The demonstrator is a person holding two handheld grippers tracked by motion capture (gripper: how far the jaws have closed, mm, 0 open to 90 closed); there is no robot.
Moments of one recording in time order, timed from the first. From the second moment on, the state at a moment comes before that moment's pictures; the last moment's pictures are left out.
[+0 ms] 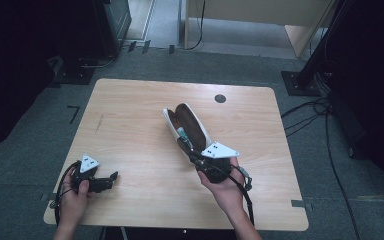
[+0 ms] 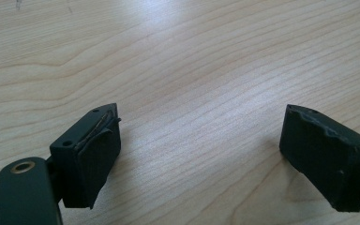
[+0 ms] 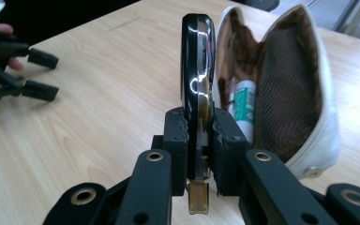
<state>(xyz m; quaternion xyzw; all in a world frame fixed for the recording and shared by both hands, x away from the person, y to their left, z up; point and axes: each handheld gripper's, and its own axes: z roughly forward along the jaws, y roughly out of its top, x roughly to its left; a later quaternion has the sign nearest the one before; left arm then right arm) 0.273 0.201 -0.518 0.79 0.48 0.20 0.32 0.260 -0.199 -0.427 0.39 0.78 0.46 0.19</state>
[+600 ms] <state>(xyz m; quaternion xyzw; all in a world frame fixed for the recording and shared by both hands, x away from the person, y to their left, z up) 0.273 0.201 -0.518 0.79 0.48 0.20 0.33 0.292 -0.199 -0.425 0.42 0.75 0.46 0.22</state>
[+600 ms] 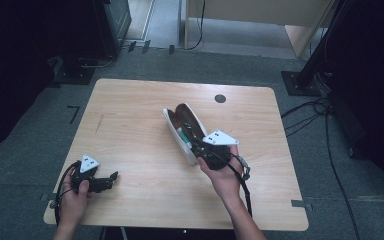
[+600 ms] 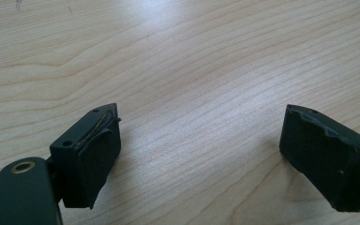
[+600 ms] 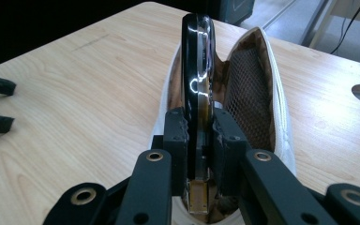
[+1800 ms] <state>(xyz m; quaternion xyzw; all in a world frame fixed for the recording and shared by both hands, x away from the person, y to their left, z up) 0.273 0.201 -0.518 0.79 0.48 0.20 0.32 0.326 -0.182 -0.466 0.46 0.79 0.37 0.18</state>
